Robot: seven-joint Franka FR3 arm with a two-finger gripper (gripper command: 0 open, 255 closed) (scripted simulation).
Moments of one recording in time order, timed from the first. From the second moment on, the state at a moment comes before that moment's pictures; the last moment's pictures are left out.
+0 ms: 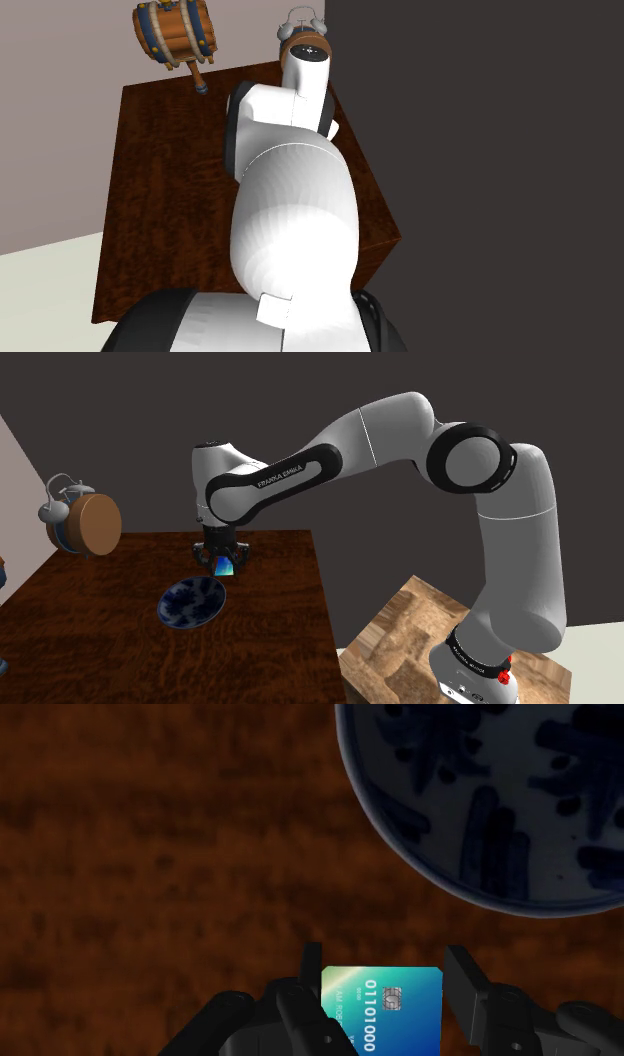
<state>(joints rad) 0.13 0.56 0.47 -1.59 -0.11 2.07 1.26</state>
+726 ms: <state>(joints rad) 0.13 0.54 0.47 -1.58 -0.10 2.04 1.26</state>
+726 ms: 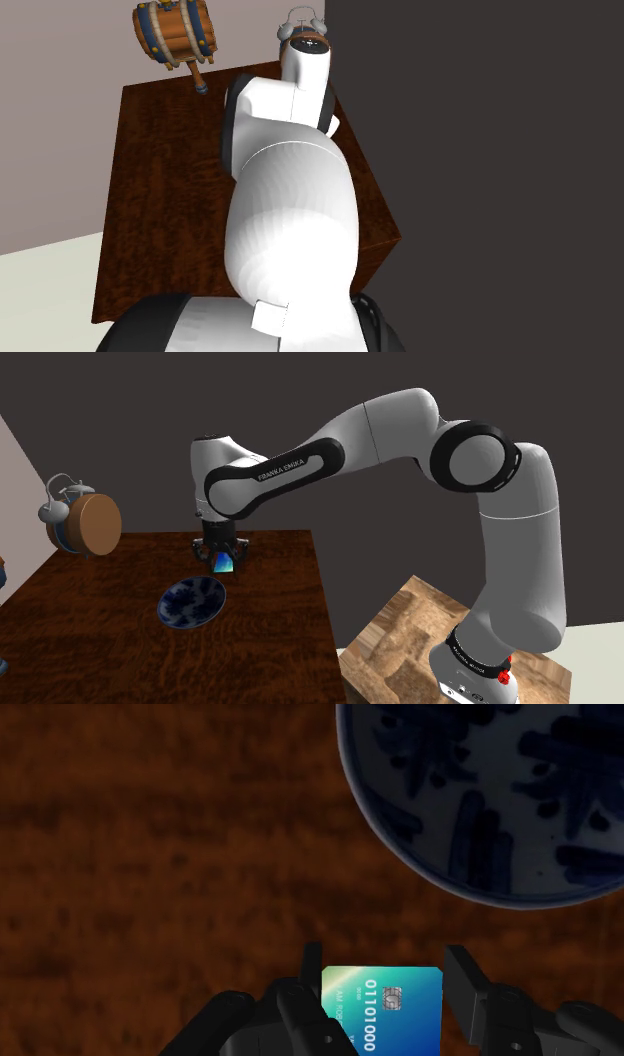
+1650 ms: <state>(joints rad) 0.13 0.48 0.49 -1.47 -0.08 1.88 1.26</state>
